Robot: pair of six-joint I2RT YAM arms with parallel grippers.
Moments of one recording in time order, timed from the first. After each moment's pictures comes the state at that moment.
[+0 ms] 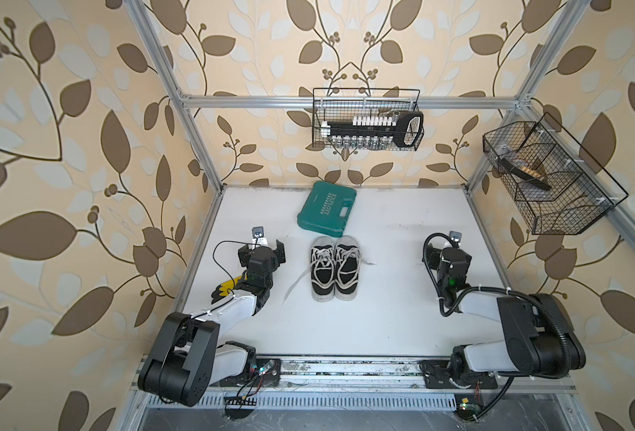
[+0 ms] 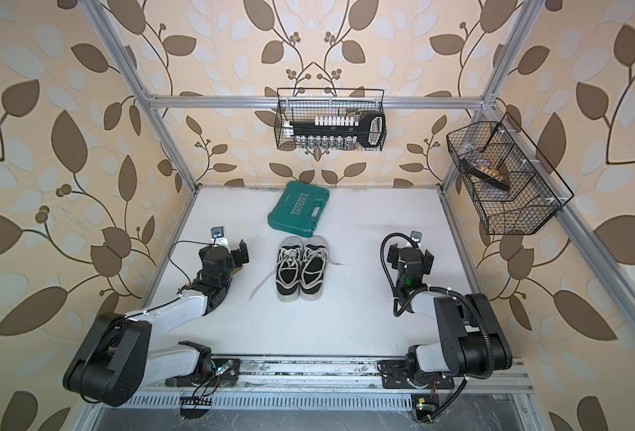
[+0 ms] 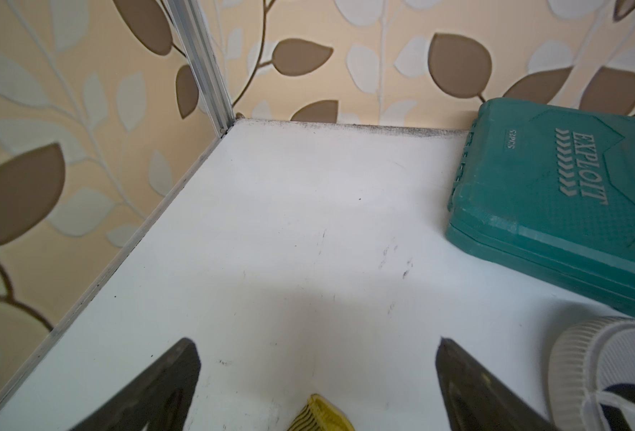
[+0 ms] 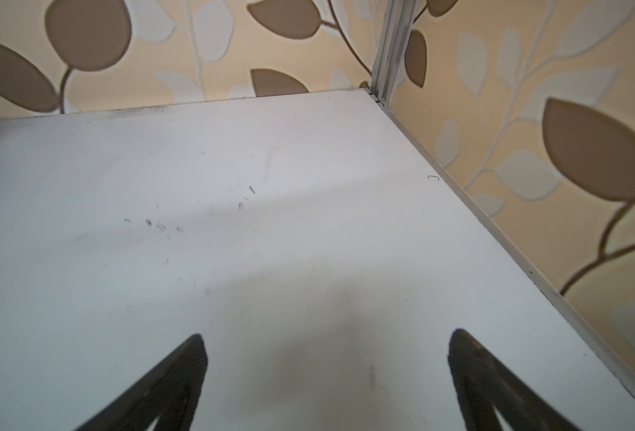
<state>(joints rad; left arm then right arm) -0.22 1.21 0.38 0.47 -0.45 -0.13 0.07 1.42 0.34 0.68 0.45 0.12</state>
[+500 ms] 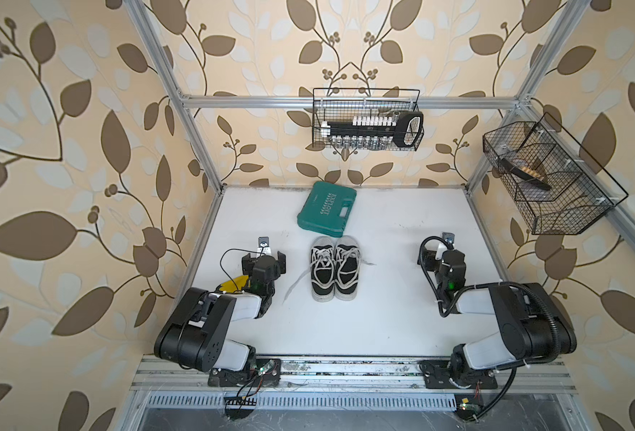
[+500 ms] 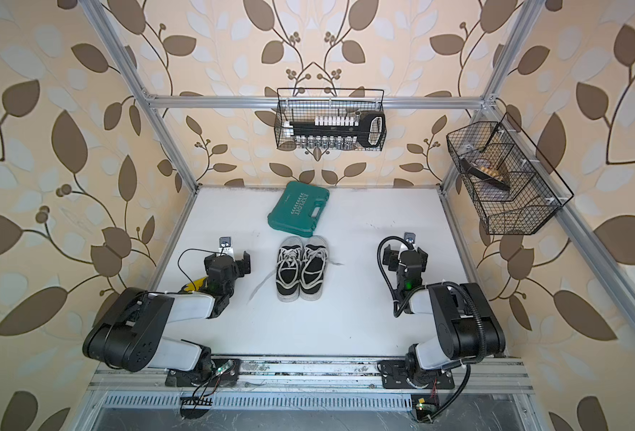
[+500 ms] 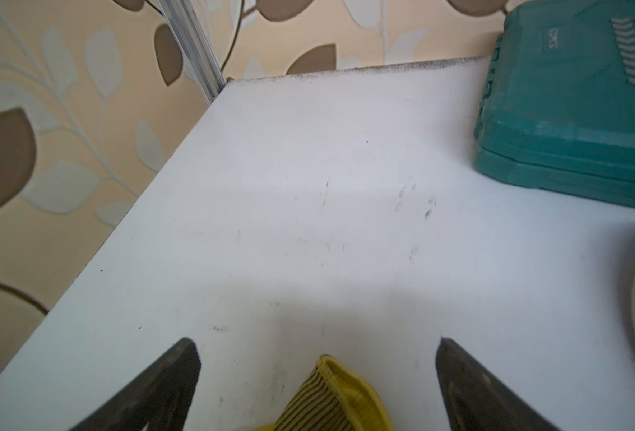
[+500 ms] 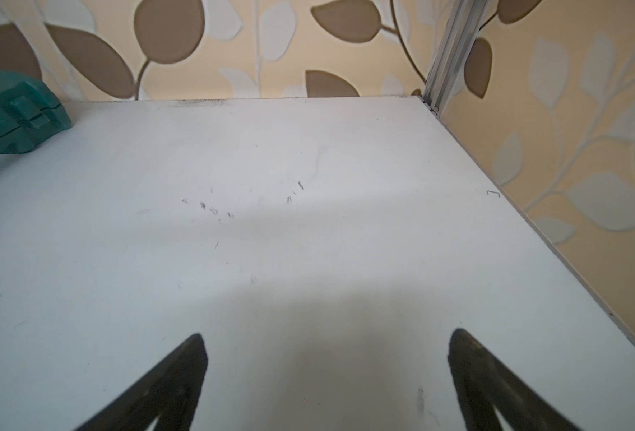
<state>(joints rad) -0.22 1.44 0.30 0.68 -0.44 -0.05 0.05 1.51 0.32 0.83 0.30 0.06</state>
